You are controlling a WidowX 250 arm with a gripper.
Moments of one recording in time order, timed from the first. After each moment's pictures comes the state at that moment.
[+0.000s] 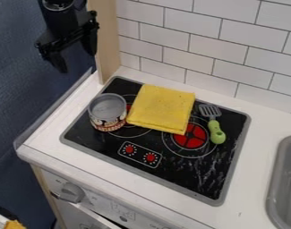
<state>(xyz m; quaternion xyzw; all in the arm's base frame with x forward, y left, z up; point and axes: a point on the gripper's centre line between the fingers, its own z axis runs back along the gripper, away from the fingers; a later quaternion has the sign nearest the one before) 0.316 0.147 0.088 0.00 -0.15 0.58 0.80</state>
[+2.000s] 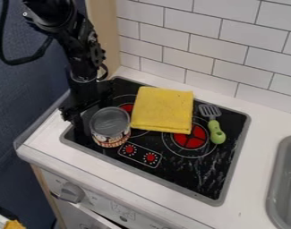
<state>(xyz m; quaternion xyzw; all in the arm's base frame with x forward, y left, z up) 0.293 0.114 -0.016 0.02 -0.07 0.56 0.83</state>
